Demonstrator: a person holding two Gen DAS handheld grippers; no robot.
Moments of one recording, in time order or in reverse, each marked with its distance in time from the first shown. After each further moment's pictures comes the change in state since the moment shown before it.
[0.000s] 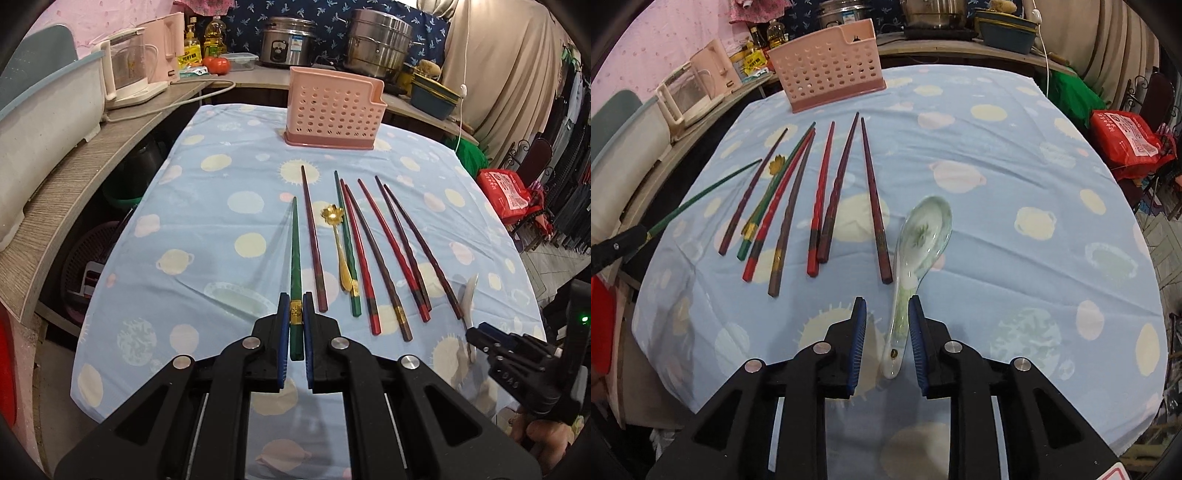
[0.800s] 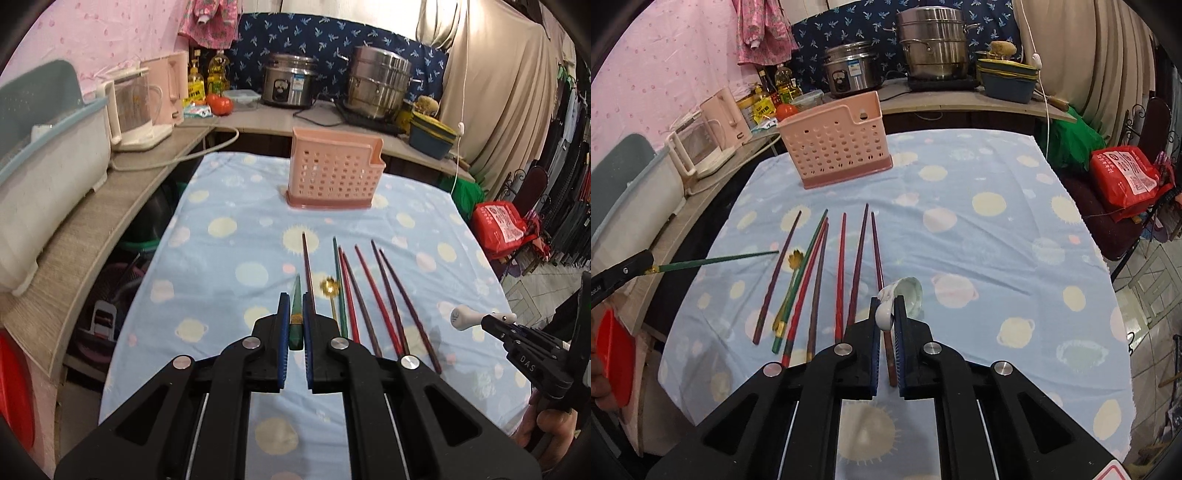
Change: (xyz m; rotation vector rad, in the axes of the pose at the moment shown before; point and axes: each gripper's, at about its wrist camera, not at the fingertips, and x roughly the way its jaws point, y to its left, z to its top) left arm -0.039 0.005 0.068 -0.010 -0.129 -0.001; right arm -0.055 0.000 0.081 0.011 -0.169 0.049
